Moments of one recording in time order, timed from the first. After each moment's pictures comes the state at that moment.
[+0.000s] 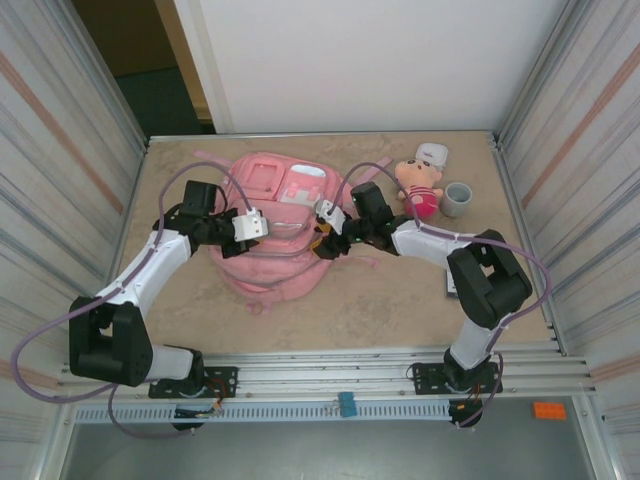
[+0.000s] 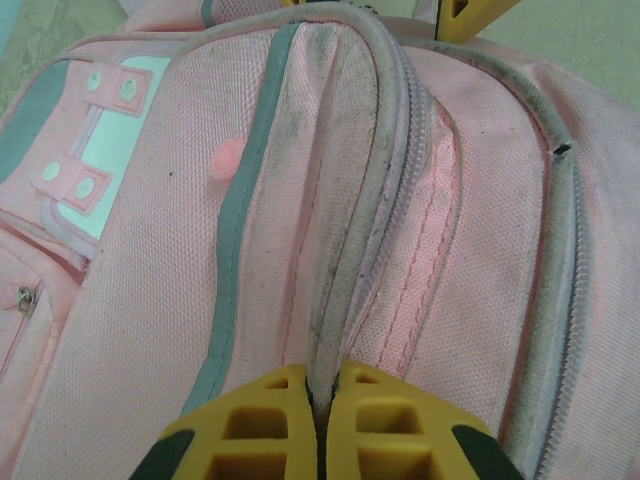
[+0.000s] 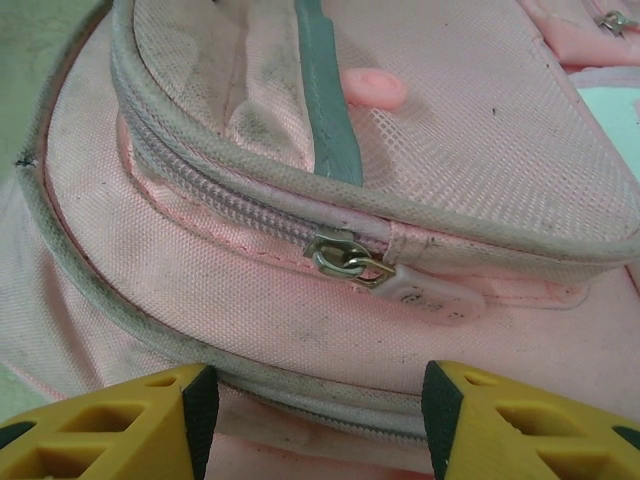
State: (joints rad) left arm -0.20 1.34 0.97 -0.59 0.56 1.17; right arm 0.58 1.74 1.03 0.00 -0.64 -0.41
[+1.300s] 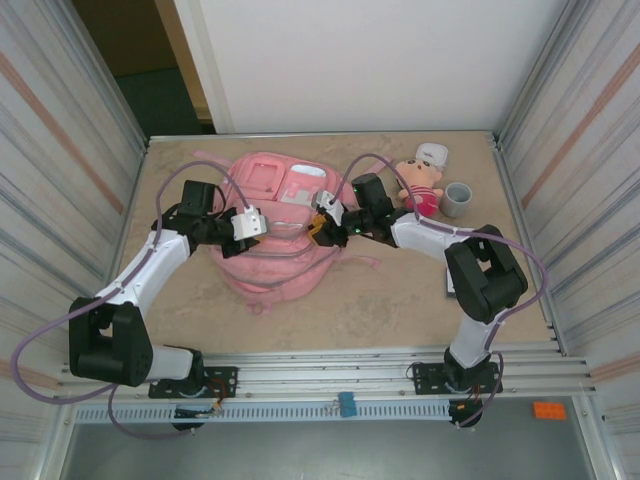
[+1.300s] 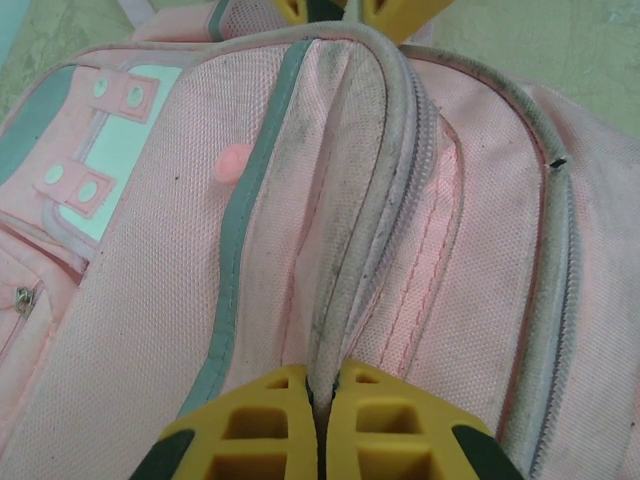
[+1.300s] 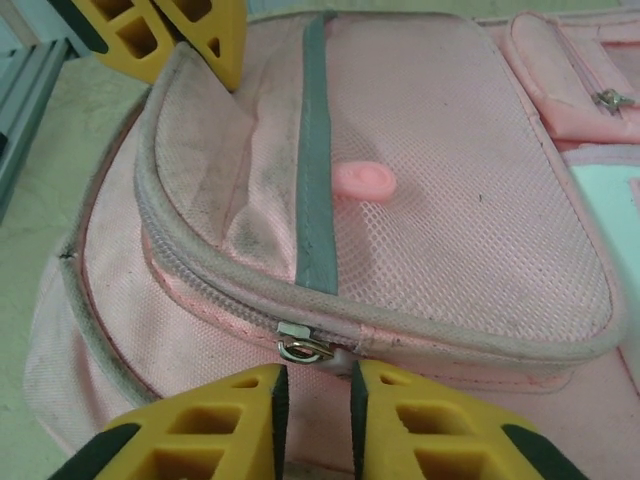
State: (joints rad) left arm -0.18 1.34 0.97 -0.58 0.60 1.13; right arm 0.56 1.77 1.10 0.02 -0.75 -0.37
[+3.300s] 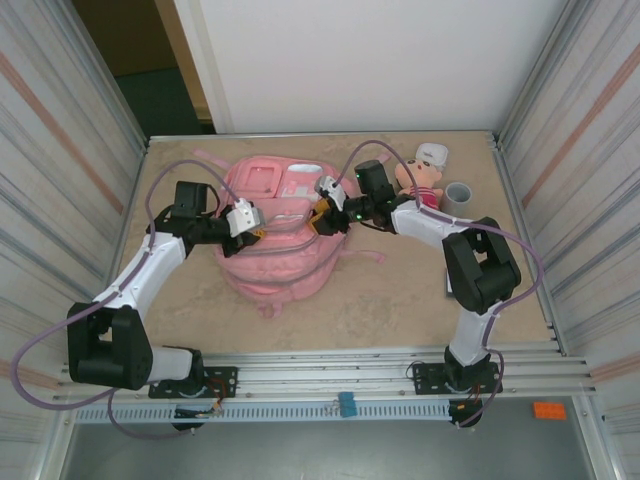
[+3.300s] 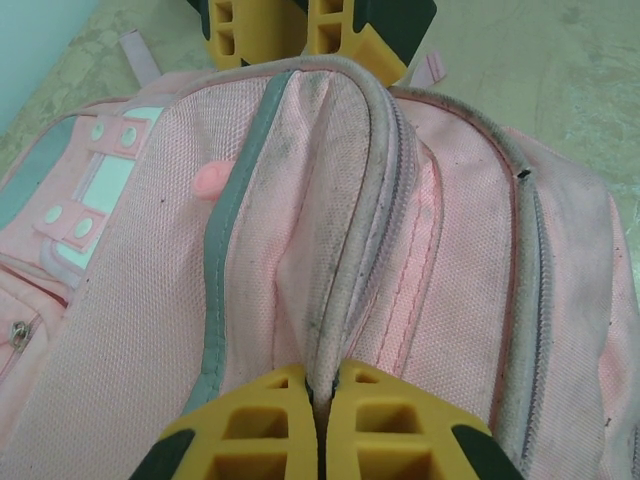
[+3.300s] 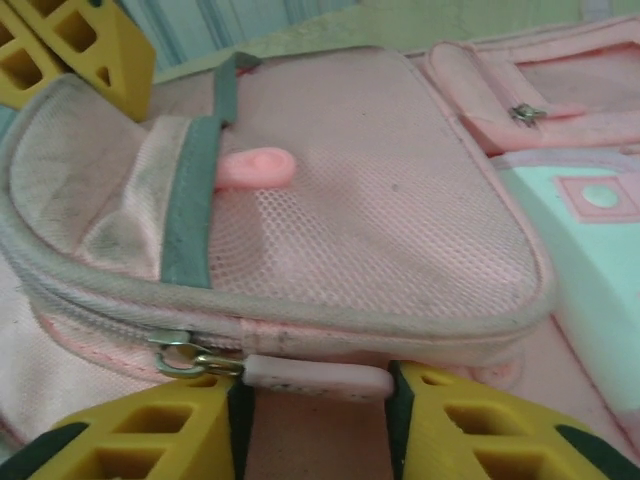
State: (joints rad) left arm -0.14 1.32 0.94 -0.52 0.76 1.00; right arm 0.51 1.84 1.22 -0.05 -0.81 -0.32
